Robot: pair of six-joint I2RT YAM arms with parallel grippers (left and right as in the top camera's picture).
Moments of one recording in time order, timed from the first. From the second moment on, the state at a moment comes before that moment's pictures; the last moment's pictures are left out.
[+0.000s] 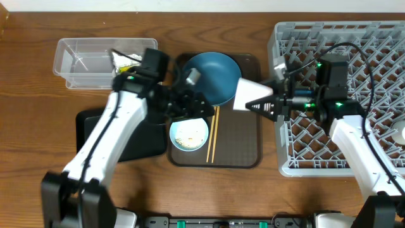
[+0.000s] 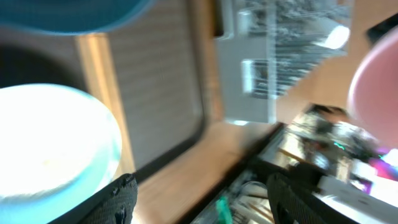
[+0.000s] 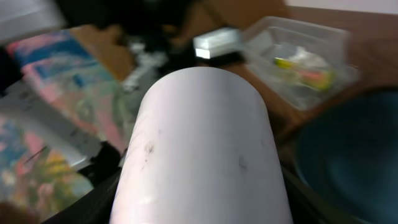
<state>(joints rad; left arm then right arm) -0.25 1.57 1.27 -1.00 0.78 -0.20 0.06 1.46 0.97 -0.21 -1.37 -0.09</state>
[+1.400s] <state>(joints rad) -0.13 1.22 1.27 -1.20 0.36 -0.14 -0.33 1.53 1.58 -1.29 0.18 0.07</state>
